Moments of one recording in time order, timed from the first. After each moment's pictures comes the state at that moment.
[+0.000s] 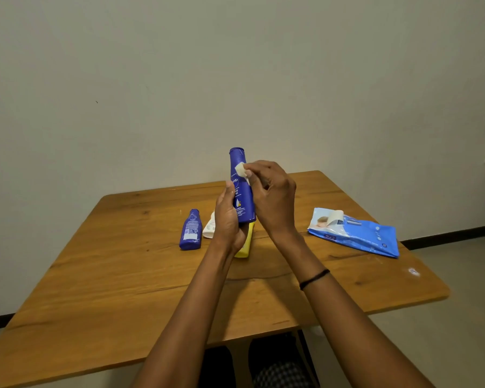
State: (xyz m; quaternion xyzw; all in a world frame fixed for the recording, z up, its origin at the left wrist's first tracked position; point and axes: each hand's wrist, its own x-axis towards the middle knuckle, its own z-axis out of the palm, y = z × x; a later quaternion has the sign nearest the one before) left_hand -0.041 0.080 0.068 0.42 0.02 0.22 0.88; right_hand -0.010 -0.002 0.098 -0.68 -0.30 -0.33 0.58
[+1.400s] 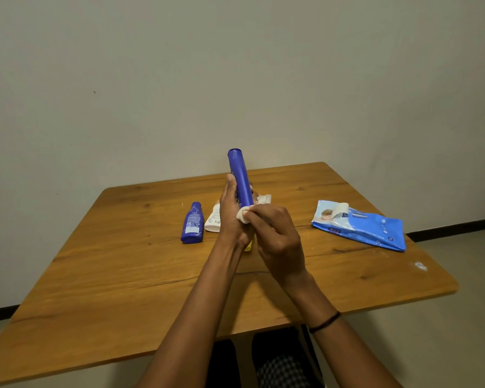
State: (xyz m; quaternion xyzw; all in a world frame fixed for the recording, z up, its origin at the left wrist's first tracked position) left_hand -0.041 0.073 0.069 0.37 0.09 0.18 0.91; right_hand -0.045 -0.029 0.020 -0.69 -0.43 -0.45 0.37
